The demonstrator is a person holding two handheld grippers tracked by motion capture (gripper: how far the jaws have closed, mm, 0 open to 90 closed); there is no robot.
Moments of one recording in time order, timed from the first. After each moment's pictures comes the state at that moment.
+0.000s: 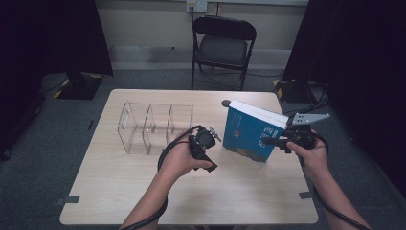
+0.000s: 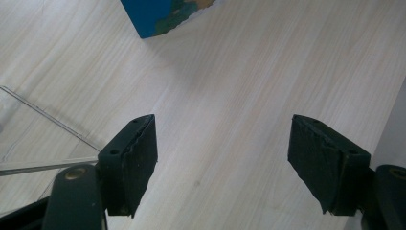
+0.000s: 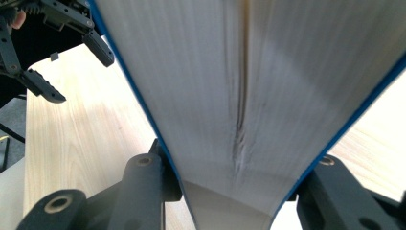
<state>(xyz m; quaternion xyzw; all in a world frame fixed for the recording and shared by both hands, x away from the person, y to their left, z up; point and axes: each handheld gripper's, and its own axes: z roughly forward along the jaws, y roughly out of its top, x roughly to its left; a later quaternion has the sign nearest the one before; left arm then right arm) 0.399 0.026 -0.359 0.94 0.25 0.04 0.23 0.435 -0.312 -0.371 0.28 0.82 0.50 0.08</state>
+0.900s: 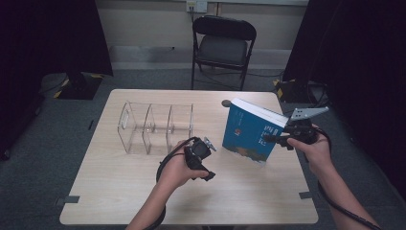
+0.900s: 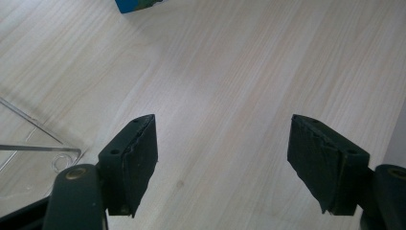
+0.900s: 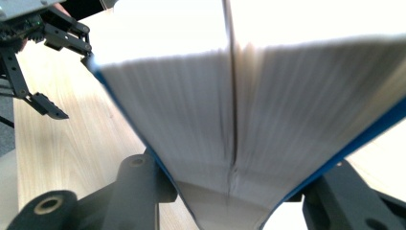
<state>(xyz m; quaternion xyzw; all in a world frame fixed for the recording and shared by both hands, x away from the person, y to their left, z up) 0.389 0.036 -0.399 0.93 0.26 0.03 0.26 0.440 -0.308 -0.352 0.28 0.84 0.46 0.08</state>
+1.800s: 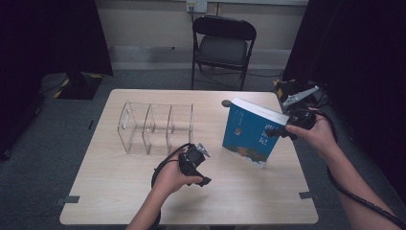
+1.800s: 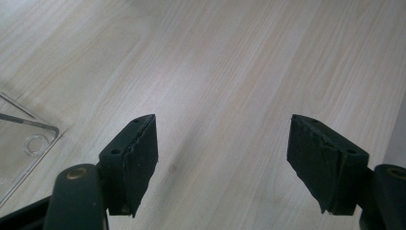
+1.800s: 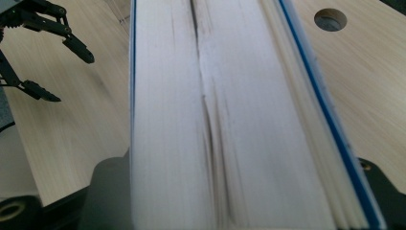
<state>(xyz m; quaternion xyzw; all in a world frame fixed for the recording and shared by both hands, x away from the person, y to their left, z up) 0.383 0.052 -0.420 0.93 0.26 0.01 0.27 0.463 -0.293 -0.309 0.30 0.89 0.33 0.05</state>
